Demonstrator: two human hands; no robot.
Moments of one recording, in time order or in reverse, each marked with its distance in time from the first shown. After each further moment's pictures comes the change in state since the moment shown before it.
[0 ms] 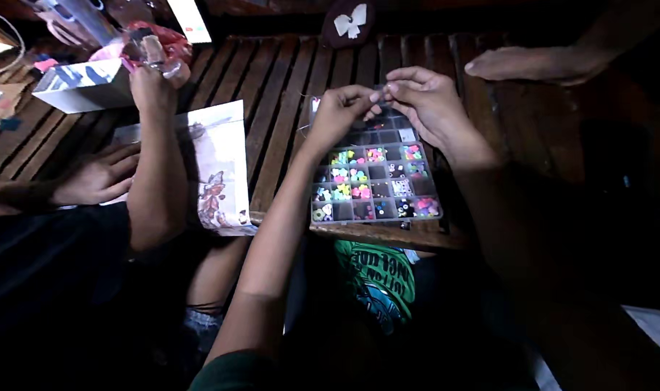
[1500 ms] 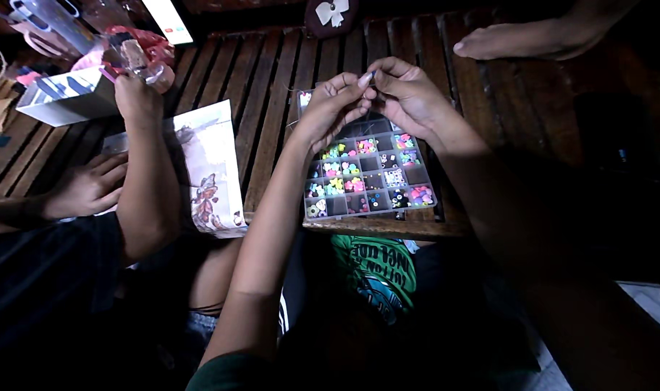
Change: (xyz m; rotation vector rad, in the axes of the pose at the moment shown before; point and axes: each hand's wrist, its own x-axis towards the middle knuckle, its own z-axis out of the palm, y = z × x) left_hand -0.005 0.016 0.004 -0.462 -0.078 -0.236; right_hand -0.004 0.003 0.008 0.319 -0.203 0.048
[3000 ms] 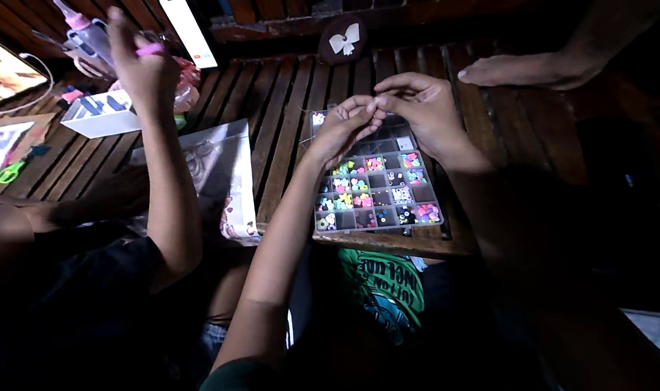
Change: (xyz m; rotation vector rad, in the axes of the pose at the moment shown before) left_hand 0.002 -0.006 0.000 -0.019 -0.001 0.050; right_hand -0.004 -0.009 0.007 -0.440 0.066 -0.411
